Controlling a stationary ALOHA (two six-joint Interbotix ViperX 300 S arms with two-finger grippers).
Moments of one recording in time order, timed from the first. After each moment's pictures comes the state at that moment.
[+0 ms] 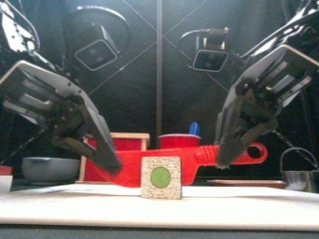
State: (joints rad) left arm -0.28 0.13 0.88 0.02 -0.36 -0.01; right arm 0.19 0.04 0.76 -0.24 0.04 0.43
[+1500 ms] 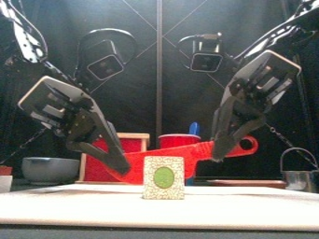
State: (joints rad) left arm -0.19 0.12 0.88 0.04 -0.35 0.00; right arm 0.13 -0.02 0.77 -0.26 0.09 0.42
